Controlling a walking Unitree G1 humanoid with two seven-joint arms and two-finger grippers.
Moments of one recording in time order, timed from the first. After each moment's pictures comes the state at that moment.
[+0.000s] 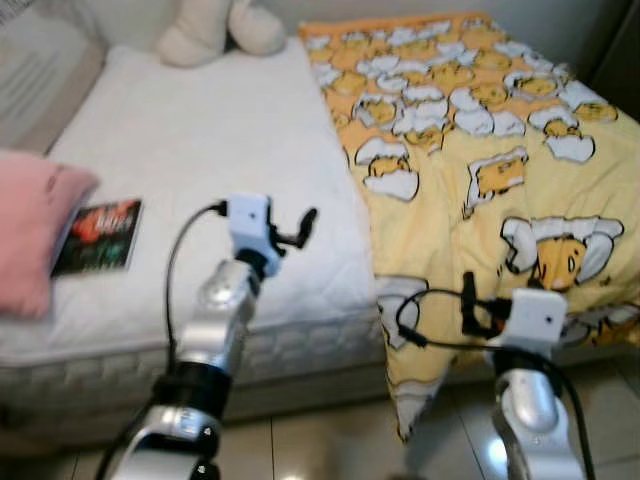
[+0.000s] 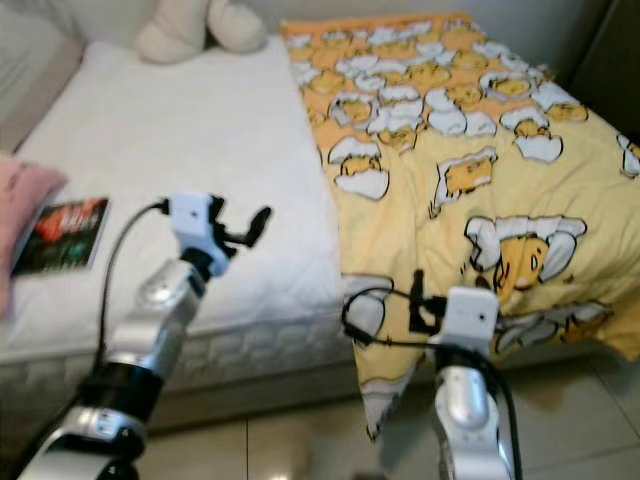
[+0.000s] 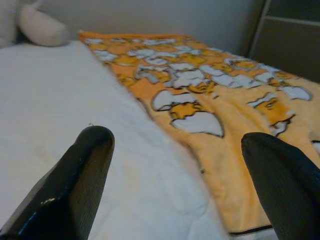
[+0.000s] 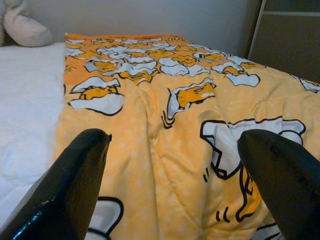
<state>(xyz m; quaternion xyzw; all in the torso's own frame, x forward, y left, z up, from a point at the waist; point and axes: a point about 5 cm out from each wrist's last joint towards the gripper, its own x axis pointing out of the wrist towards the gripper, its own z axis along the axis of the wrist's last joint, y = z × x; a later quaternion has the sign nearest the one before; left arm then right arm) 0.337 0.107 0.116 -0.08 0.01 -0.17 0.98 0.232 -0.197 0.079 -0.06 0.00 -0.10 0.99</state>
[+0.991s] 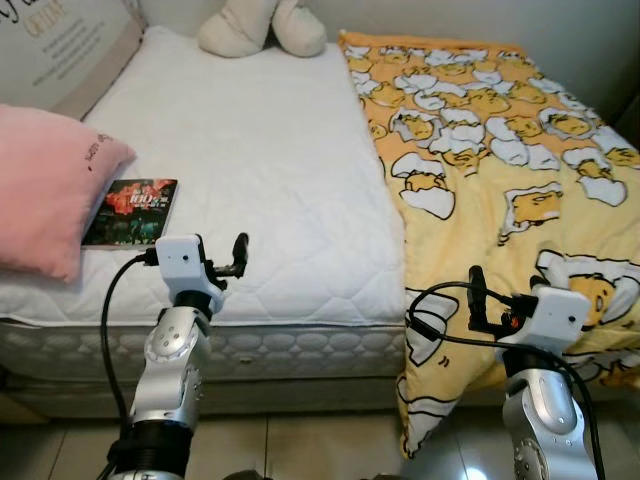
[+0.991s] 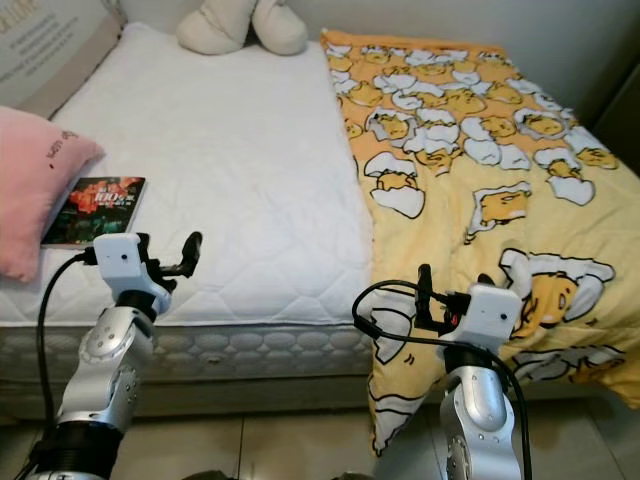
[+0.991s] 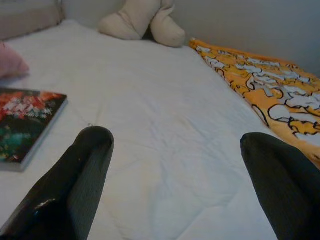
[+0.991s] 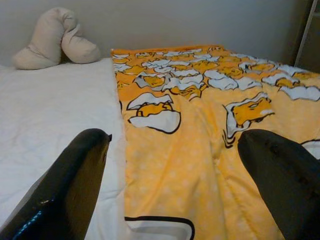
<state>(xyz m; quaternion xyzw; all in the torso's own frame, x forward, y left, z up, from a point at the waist) 0.297 0.175 0.087 -0.08 0.01 -0.01 1.00 0.230 -0.205 0.083 0.04 -0.01 -0.08 1.00</state>
